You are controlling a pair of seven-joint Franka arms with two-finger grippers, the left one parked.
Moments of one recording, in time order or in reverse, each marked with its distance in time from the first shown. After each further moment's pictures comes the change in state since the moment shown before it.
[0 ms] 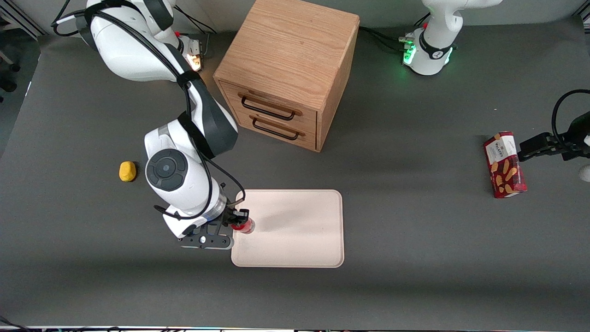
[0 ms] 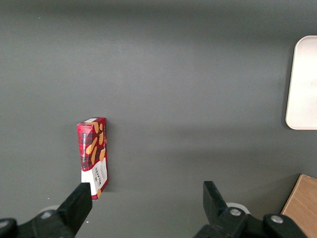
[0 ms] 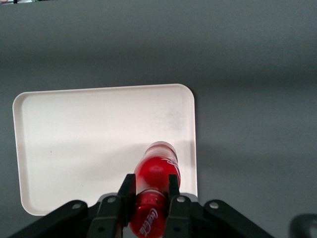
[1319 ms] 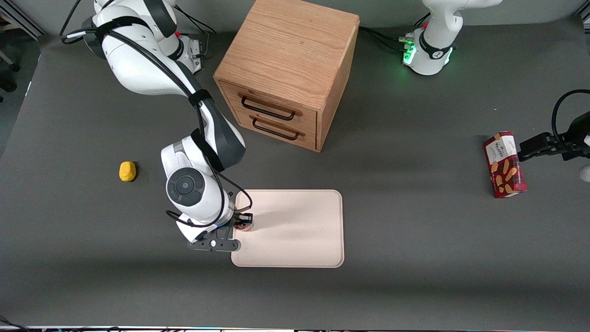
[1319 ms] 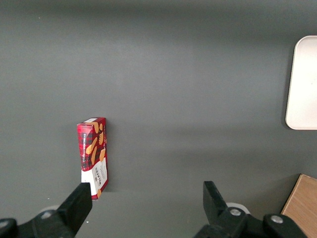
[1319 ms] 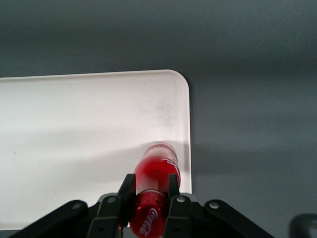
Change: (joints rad) arm -0.001 0.056 -0.003 -0.053 -0.020 0.049 0.000
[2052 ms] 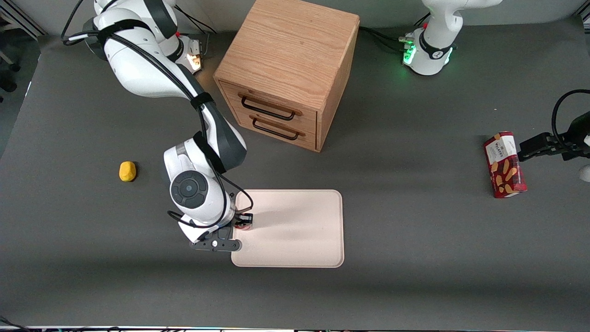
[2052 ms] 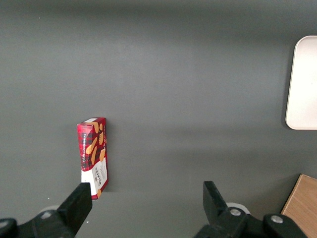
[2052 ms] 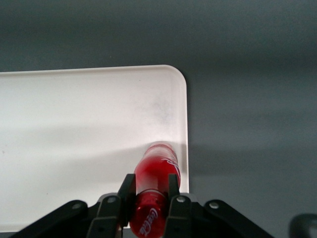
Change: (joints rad) arm 0.000 0.009 0.000 -0.009 -0.002 0.001 0.000
